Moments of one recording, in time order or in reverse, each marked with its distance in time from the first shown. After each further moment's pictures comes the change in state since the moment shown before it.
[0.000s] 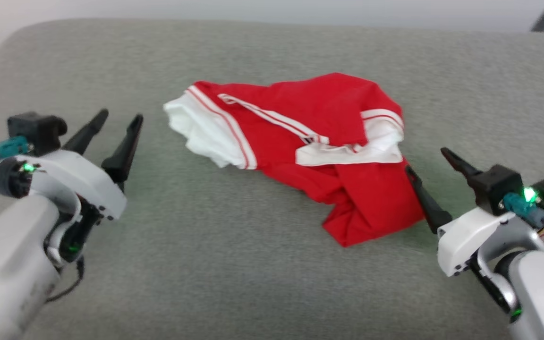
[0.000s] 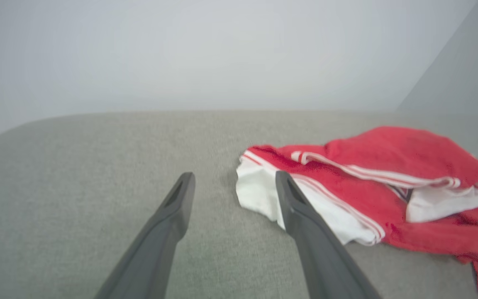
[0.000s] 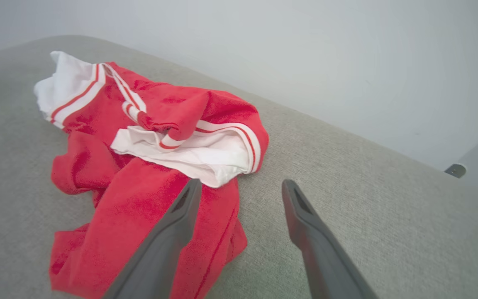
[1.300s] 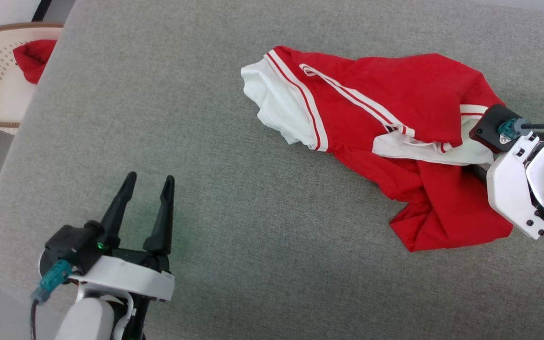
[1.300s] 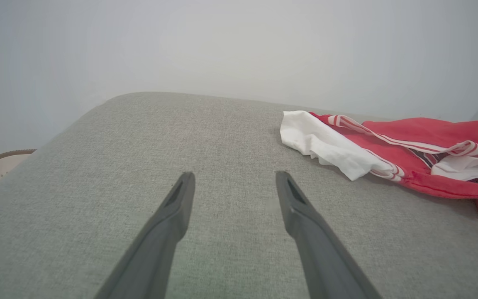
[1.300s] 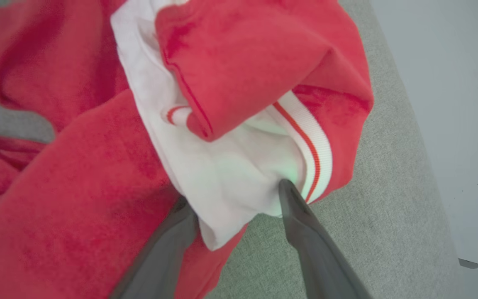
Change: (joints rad) left arm 0.650 -0.493 0.883 -0.384 0.809 -0.088 -0.004; right arm -0.589 -0.588 0.730 -0.077 0.418 0.000 0.529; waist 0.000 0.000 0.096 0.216
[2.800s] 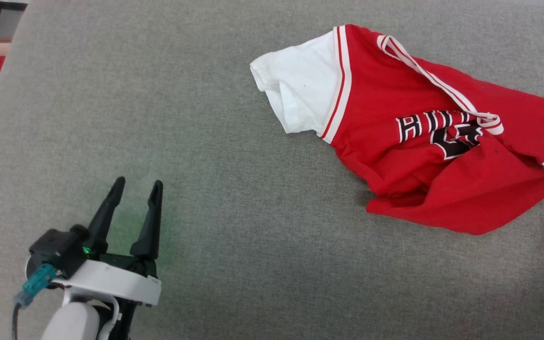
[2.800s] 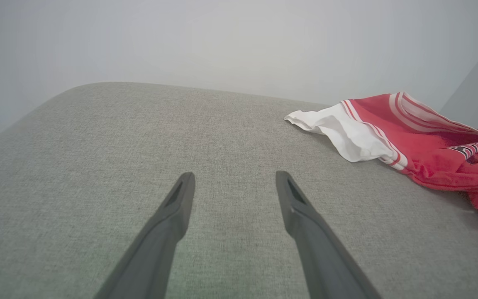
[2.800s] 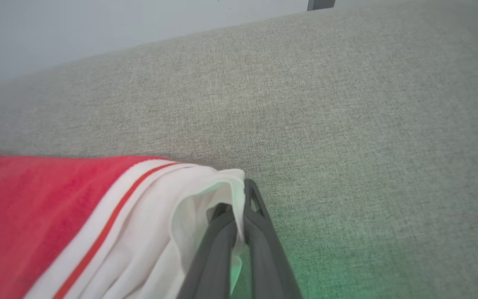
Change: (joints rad) left arm 0.020 0.067 -0.021 -0.014 -0.071 -0.001 0.000; right arm 0.314 0.556 -1.390 0.429 -0.367 0.000 -0.158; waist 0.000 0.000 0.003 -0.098
